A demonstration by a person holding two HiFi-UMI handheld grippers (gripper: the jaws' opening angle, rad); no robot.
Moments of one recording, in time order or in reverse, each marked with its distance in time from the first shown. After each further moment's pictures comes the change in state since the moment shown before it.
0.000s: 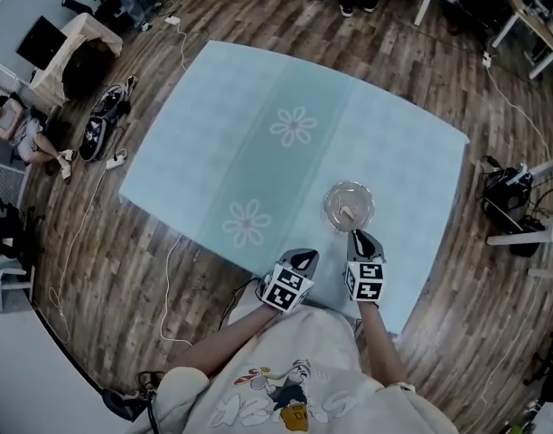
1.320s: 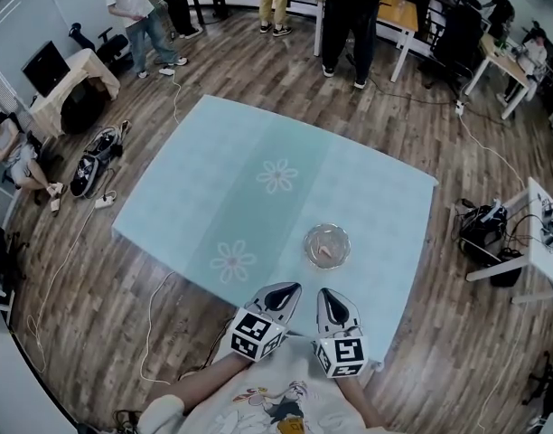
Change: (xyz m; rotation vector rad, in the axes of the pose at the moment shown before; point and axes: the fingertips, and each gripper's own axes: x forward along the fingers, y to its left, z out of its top) left arm -0.128 -0.040 0.117 -0.015 -0.354 -0.012; right arm -0.152 0.101 0.099 -0.025 -0.297 0.097
